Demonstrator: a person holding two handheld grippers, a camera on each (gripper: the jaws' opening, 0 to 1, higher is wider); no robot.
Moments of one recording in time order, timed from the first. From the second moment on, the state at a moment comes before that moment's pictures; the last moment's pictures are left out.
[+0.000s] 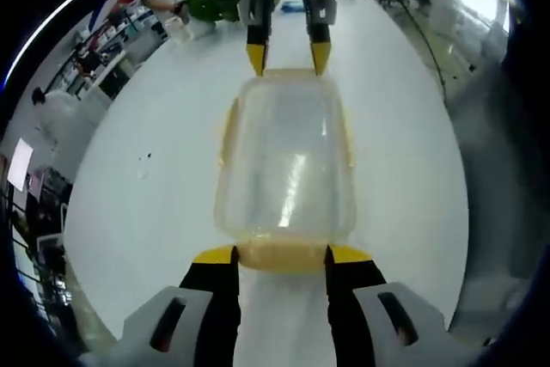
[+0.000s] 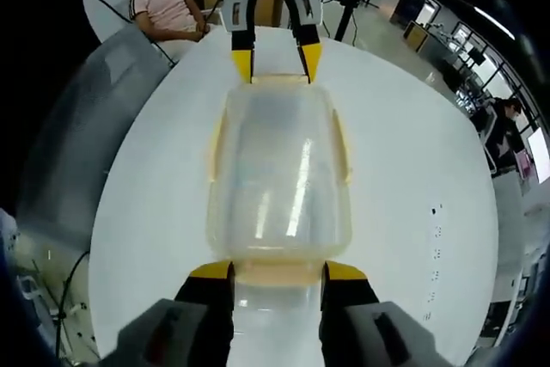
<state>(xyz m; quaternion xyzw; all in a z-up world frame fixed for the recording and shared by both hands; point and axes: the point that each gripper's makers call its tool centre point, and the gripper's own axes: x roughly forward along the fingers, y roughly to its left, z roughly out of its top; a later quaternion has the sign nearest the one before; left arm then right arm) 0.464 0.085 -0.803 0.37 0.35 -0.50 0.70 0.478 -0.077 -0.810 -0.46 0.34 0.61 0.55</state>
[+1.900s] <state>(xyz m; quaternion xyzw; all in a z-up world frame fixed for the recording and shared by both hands) 0.465 0.021 -0.829 0.35 0.37 -0.54 0.67 0.466 -0.143 -0.833 -0.43 0.39 0.61 0.54</state>
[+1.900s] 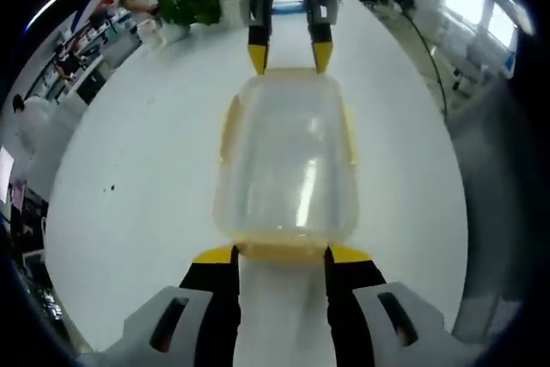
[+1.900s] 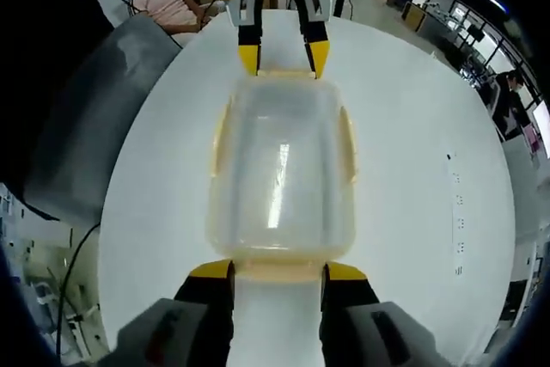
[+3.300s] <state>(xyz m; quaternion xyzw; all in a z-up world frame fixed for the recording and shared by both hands) 0.458 0.025 -0.791 0.19 0.32 -0.58 0.73 0.454 -0.125 -0.784 -0.22 0.32 0.57 0.73</state>
